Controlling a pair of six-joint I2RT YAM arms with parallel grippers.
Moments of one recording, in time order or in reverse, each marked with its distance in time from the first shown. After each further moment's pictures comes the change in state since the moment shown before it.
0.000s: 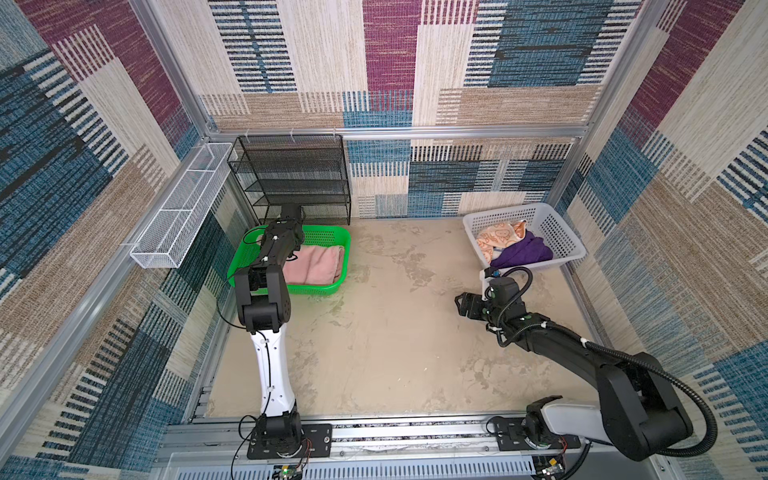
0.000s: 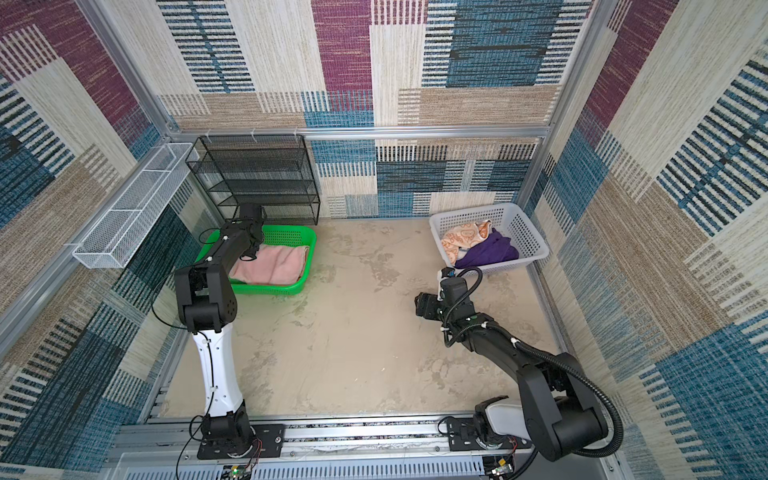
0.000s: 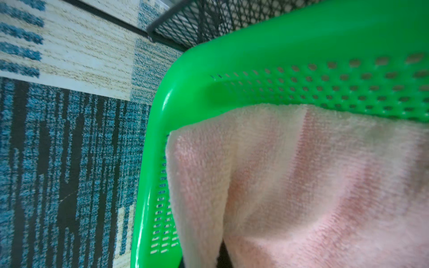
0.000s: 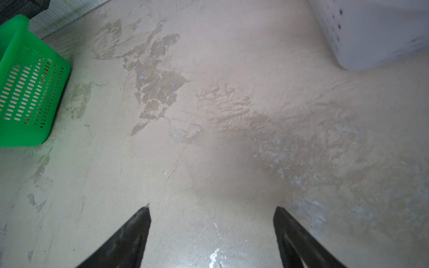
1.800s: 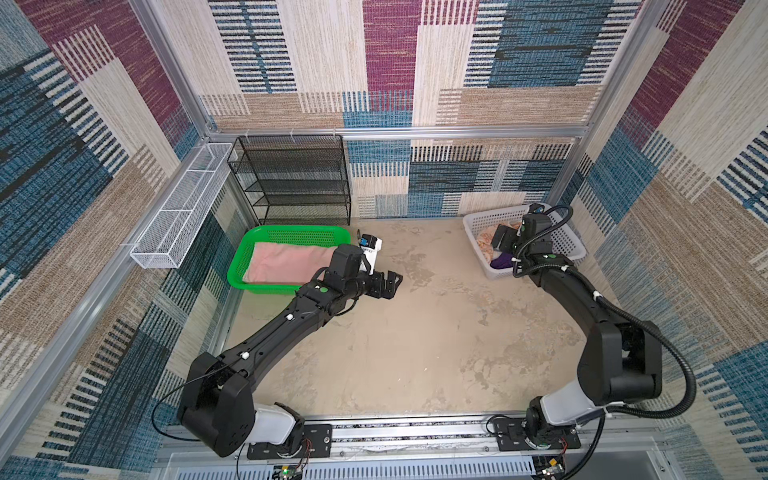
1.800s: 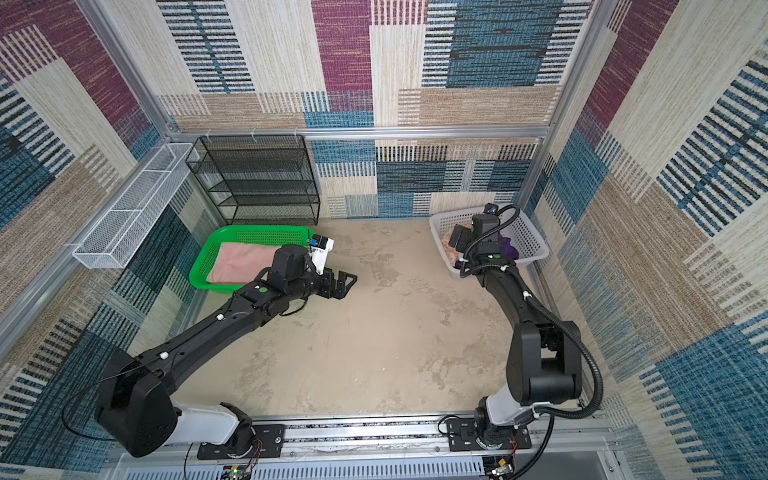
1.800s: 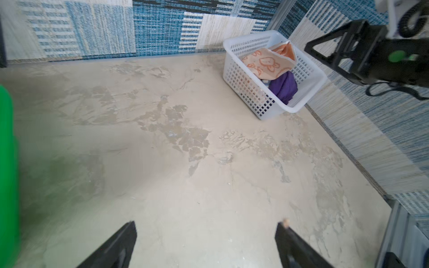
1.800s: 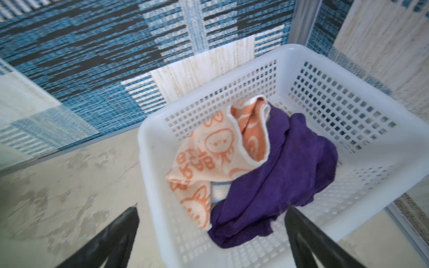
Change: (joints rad) left arm -0.602 -0.897 -0.935 0.491 0.970 -0.527; right arm -0.307 0.284 0.637 -0.167 0.262 -0.135
